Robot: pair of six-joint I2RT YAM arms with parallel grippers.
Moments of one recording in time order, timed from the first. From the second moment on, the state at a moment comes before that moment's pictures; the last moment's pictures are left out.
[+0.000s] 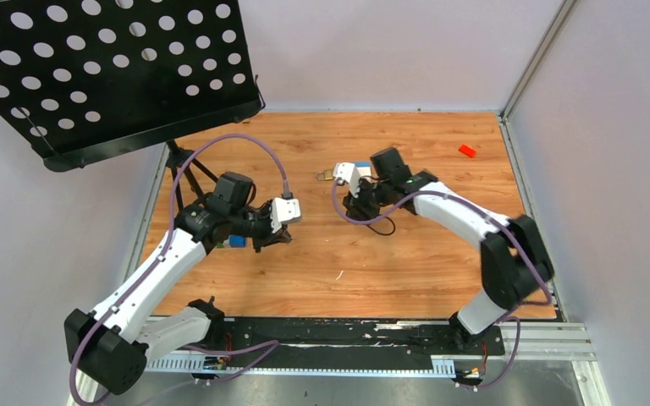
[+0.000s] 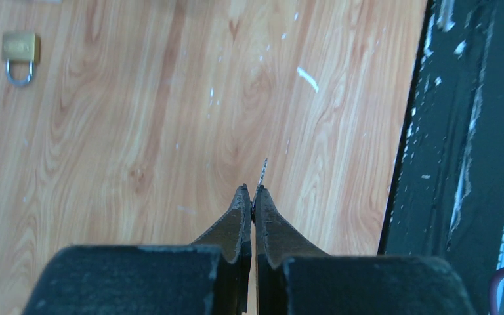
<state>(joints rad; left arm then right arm) -0.48 1.01 0.90 -0.76 0.62 0.67 0.59 1.67 1.14 -0.38 -0.49 -0.54</state>
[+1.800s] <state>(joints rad) -0.77 1.46 1.30 -0.39 0.92 -0.05 0.42 0.67 0.91 -0.62 -0.86 -1.09</state>
